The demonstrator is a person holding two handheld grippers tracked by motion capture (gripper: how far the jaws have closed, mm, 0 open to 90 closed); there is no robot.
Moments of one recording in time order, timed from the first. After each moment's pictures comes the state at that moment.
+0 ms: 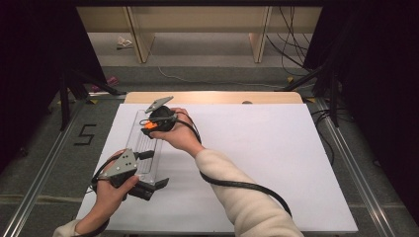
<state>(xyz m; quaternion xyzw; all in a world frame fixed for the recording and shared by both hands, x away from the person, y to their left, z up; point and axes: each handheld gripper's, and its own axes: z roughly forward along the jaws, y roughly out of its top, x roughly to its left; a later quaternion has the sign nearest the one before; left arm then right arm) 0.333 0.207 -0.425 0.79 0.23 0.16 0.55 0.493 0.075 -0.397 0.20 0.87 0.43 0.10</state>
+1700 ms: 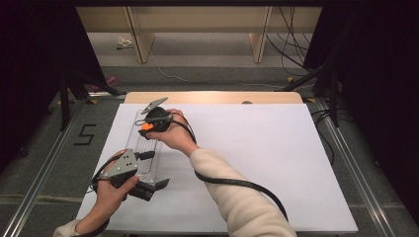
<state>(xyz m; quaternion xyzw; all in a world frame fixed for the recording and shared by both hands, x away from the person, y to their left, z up) 0.333 0.206 -0.425 0.79 0.23 0.15 0.54 0.500 0.090 -0.409 0.20 0.88 0.42 0.09</state>
